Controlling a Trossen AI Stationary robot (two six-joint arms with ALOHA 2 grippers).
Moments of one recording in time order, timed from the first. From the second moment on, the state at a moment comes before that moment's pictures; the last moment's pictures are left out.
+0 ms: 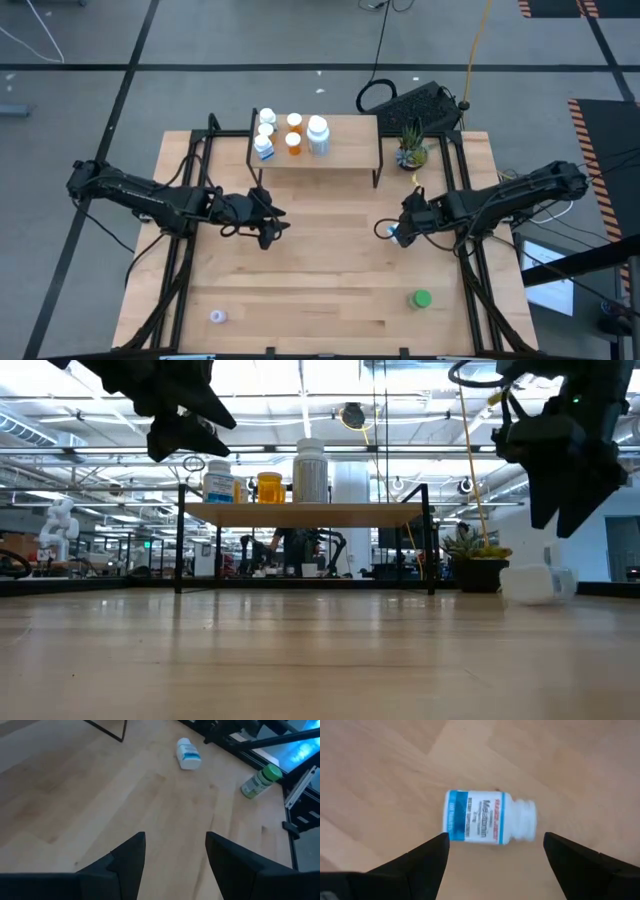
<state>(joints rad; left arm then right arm) -0.17 1.10 0.73 -0.21 -0.23 -0.60 0.20 1.13 0.73 -0.99 0.21 1.16</state>
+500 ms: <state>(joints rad) -0.13 1.17 0.73 -0.20 -0.23 -0.63 0.12 1.13 0.73 -0.99 0.17 1.45</state>
